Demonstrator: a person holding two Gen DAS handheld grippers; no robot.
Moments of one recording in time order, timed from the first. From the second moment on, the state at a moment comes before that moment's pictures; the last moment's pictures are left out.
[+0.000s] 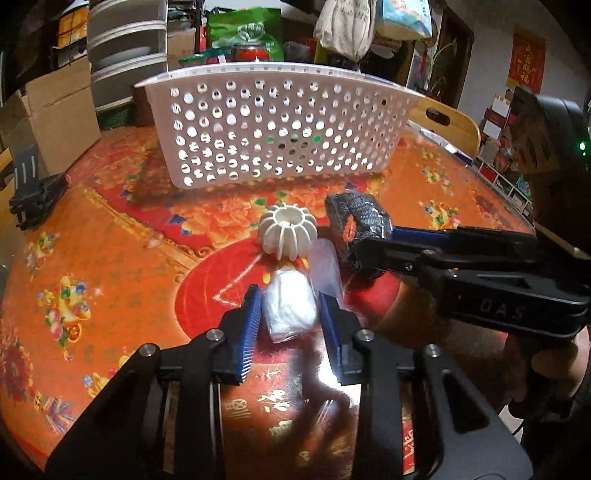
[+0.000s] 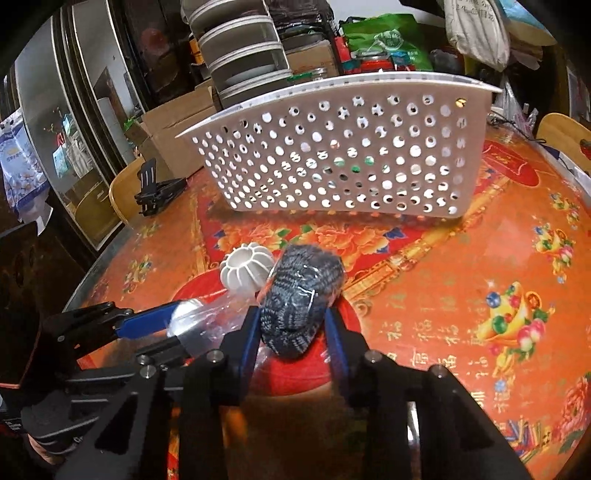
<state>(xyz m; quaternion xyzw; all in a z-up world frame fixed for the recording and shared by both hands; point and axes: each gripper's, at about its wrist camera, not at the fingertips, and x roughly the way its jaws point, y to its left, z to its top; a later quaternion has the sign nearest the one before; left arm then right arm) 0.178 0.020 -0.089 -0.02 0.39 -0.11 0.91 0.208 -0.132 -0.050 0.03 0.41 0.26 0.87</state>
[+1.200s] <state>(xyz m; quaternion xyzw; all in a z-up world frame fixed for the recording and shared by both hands) 0.165 0.045 -0.030 -0.05 0.34 -0.13 0.93 0.193 -0.148 -0.020 0.02 0.37 0.25 0.90</state>
